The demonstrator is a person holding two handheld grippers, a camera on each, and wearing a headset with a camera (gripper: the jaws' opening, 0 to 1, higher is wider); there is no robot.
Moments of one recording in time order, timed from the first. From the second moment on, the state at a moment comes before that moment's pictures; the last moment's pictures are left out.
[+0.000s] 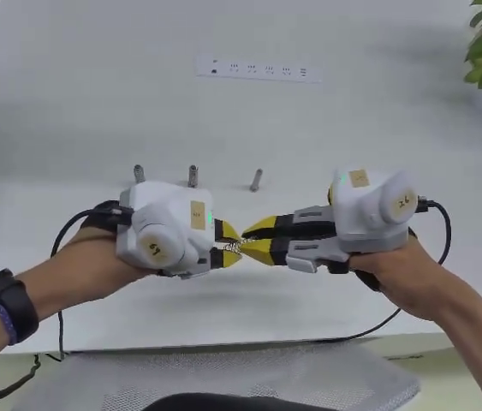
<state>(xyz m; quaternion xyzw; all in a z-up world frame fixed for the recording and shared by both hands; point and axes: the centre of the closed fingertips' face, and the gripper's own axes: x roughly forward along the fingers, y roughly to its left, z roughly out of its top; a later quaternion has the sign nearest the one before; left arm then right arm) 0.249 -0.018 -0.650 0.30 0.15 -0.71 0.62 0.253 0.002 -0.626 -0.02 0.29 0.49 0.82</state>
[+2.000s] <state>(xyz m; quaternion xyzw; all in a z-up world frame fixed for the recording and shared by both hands) 0.238 -0.034 -0.645 0.27 0.14 -0.73 0.61 0.236 -0.014 -0.633 -0.27 0.33 0.56 0.71</state>
